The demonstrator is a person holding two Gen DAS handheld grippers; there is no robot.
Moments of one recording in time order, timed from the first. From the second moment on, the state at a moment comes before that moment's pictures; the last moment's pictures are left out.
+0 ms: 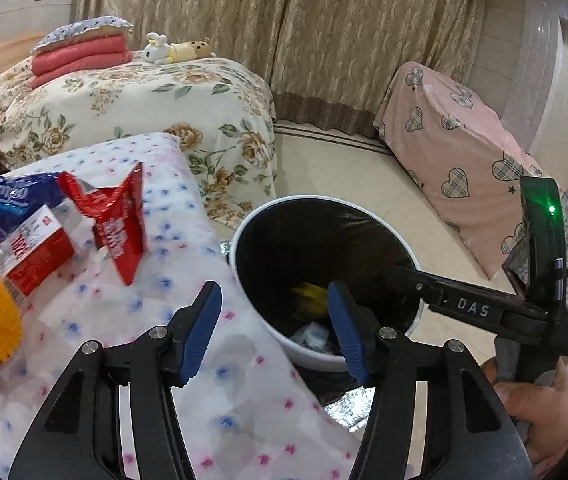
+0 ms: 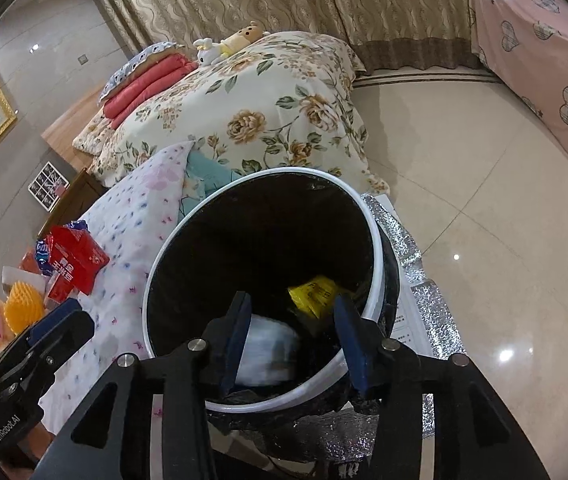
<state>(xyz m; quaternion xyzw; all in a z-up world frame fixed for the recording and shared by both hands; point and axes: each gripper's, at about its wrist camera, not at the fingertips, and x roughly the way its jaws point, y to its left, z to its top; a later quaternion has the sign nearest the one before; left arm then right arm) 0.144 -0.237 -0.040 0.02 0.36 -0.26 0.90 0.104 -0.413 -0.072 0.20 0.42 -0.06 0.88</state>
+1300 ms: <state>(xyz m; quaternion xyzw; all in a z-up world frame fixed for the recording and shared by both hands) 0.092 -0.040 -0.060 -0.09 0.36 -0.09 0.92 0.114 -0.277 -0.070 0.17 0.41 0.06 0.89</state>
